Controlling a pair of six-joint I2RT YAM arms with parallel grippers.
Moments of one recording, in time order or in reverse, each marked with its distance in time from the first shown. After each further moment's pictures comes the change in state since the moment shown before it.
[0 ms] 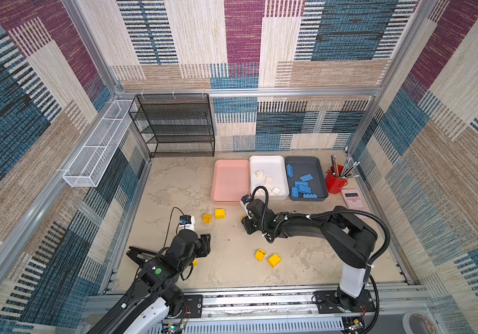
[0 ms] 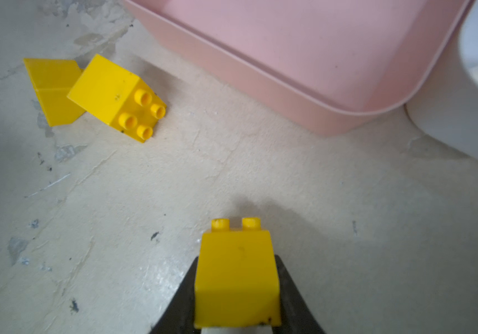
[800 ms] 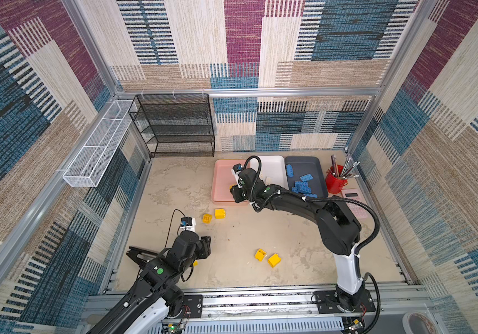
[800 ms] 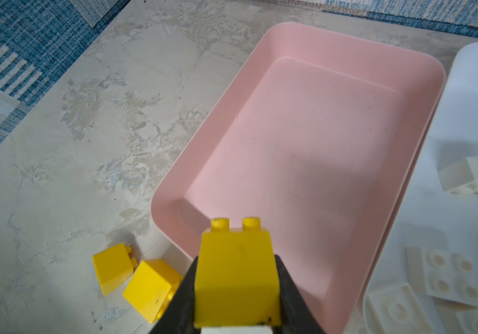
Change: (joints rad) left arm 0.000 0.004 -0.035 0.010 0.023 -0.005; right arm -0.122 0.220 0.542 -0.173 -0.056 -0.034
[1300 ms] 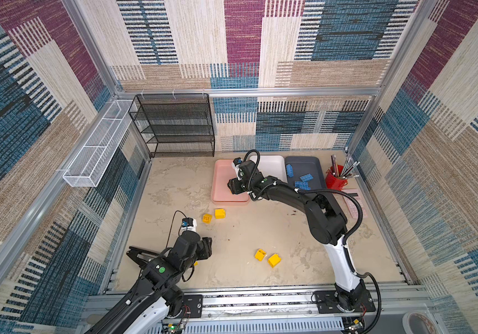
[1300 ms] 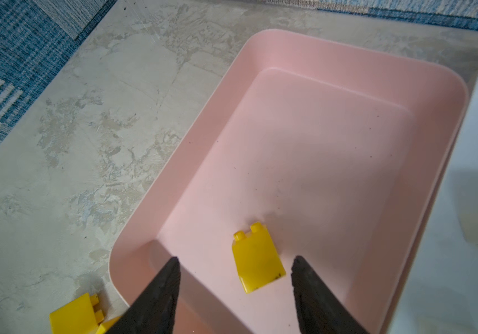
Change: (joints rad) left arm 0.000 0.042 -0.001 0.002 0.003 -0.023; right arm -0.055 0.133 0.175 -0.047 -0.069 -0.006
